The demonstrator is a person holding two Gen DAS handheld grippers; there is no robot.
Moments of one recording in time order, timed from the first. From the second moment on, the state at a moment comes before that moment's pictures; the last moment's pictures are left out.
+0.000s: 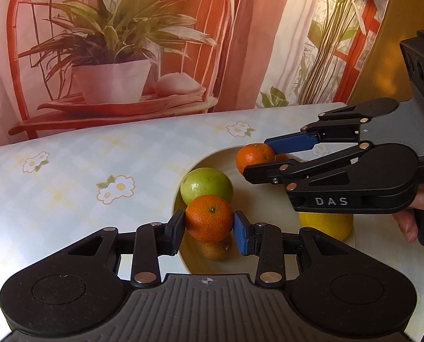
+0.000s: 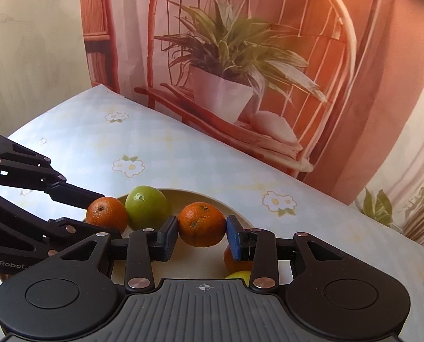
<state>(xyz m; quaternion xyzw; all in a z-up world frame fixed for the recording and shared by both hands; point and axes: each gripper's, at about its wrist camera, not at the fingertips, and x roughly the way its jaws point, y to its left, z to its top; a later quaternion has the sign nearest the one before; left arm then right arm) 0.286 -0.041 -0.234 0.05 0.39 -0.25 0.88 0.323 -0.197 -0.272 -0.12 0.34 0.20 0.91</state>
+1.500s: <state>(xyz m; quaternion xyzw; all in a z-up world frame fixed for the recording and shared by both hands) 0.148 0.029 -0.158 0.03 0.32 -0.17 0.93 0.129 -0.236 -0.234 0.00 0.29 0.12 0.95</state>
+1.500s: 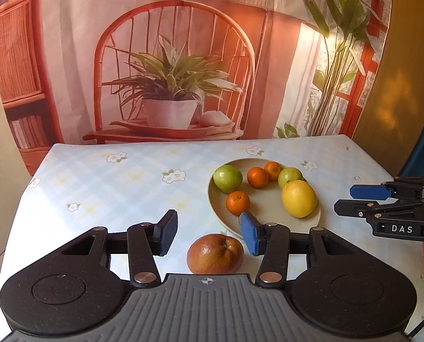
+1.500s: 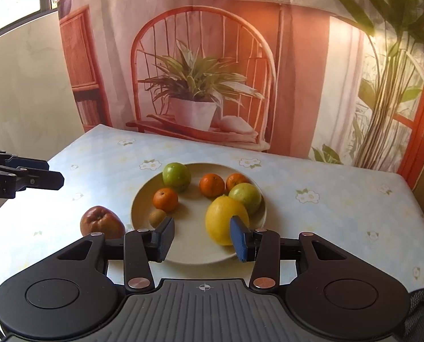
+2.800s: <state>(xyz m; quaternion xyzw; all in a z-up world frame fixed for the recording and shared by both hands) 0.041 0.029 -0.210 -0.03 0.34 -0.15 0.93 0.022 -0.219 -0.286 0.03 0.30 0.13 0.94</state>
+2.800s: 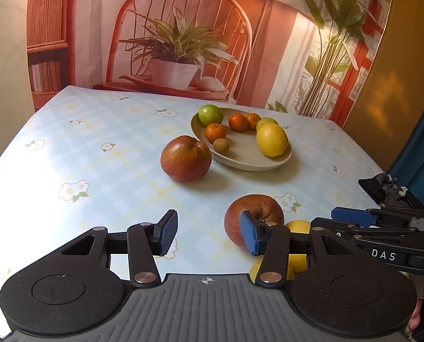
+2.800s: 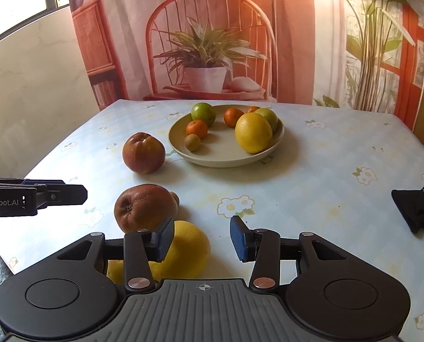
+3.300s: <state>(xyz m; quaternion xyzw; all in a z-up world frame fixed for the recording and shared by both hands) 0.033 0.030 -0.210 -0.04 0.34 -0.16 0.93 0.019 -0.213 -0.288 0.01 0.30 0.16 0.94</state>
